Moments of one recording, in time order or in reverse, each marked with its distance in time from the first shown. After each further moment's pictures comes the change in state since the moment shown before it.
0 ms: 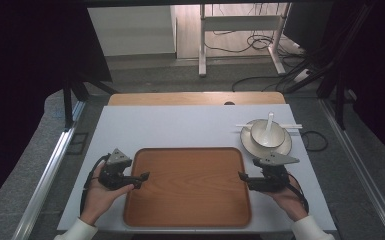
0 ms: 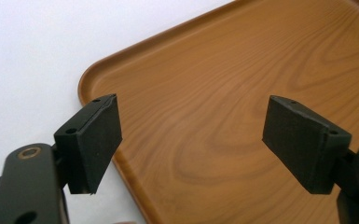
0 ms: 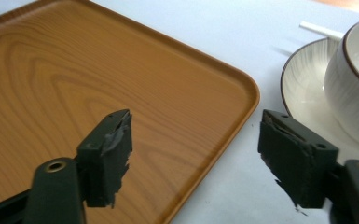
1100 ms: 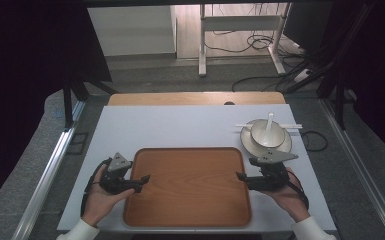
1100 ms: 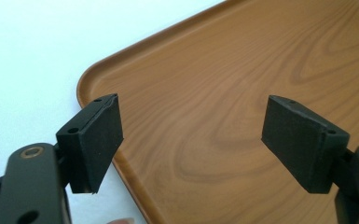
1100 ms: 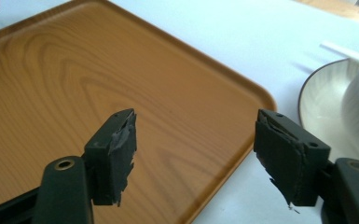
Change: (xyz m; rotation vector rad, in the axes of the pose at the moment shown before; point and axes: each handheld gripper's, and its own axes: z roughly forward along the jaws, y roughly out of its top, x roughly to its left) left arm -0.003 -0.013 0.003 -0.030 0.024 0.047; right arm 0.008 0.020 -0.009 0.023 0.055 -0.052
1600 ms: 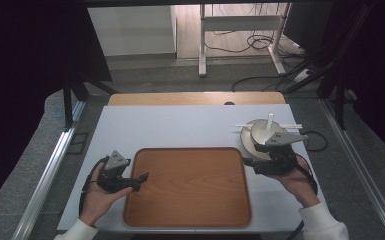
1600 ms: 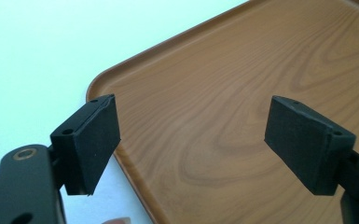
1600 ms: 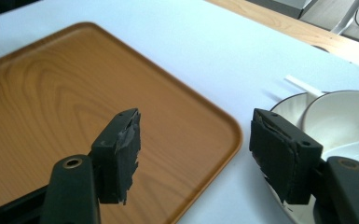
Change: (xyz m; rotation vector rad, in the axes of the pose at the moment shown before) left arm 0.001 0.004 -0.006 -0.009 0.006 0.009; right arm -0.027 0.040 -0.019 -0.005 0.004 0.011
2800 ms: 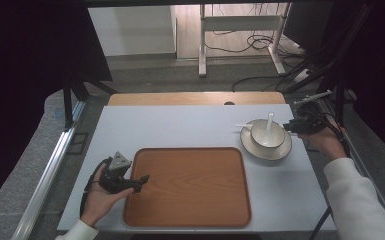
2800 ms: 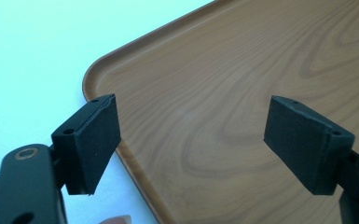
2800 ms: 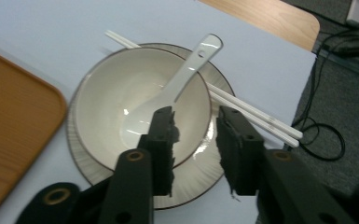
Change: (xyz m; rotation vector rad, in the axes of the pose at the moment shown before) left arm 0.001 -0.004 0.007 0.045 0.011 0.006; right arm -0.137 0.032 -0.011 0.305 -0.284 0.111
